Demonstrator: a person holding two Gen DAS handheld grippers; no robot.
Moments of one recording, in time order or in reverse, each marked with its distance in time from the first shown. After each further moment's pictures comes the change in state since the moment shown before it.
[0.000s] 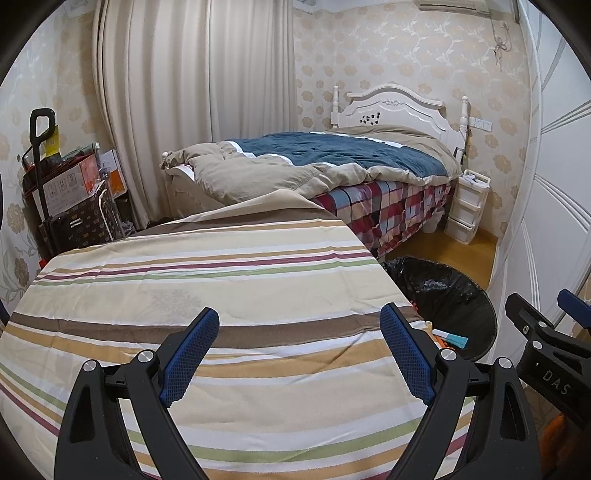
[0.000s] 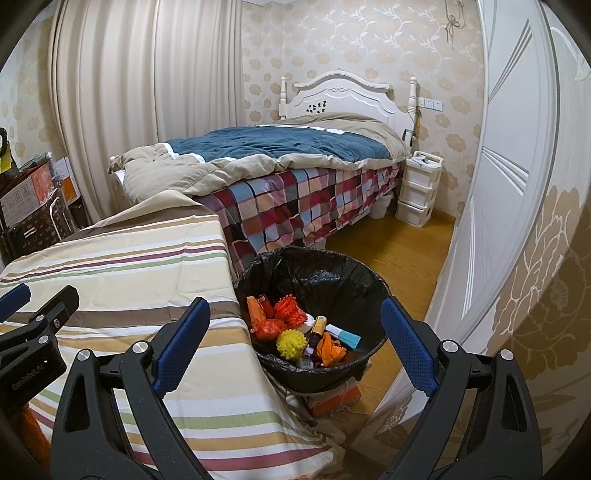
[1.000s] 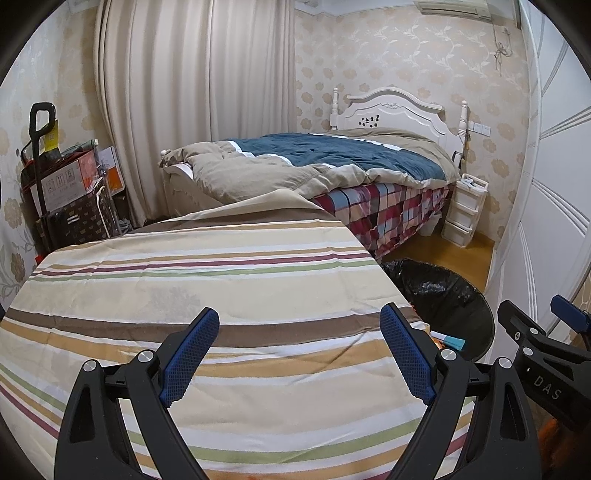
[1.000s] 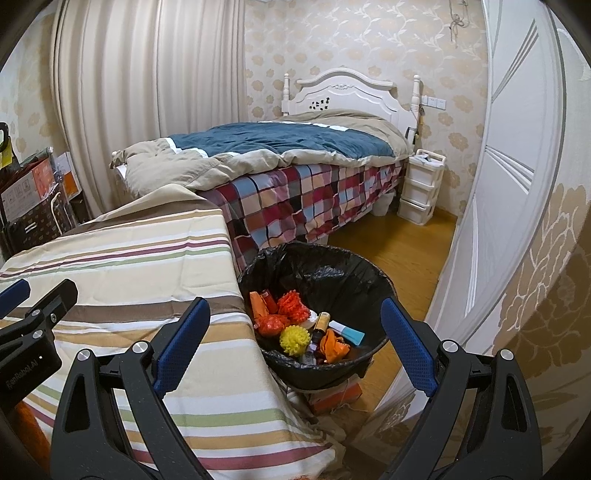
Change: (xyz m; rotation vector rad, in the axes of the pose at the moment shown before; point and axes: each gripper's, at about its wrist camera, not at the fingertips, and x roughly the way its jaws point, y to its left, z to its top) left arm -0.001 0.004 -0.002 -0.020 -0.006 -0.018; right arm 0.000 -0.001 -0.003 -0.003 0.010 0.002
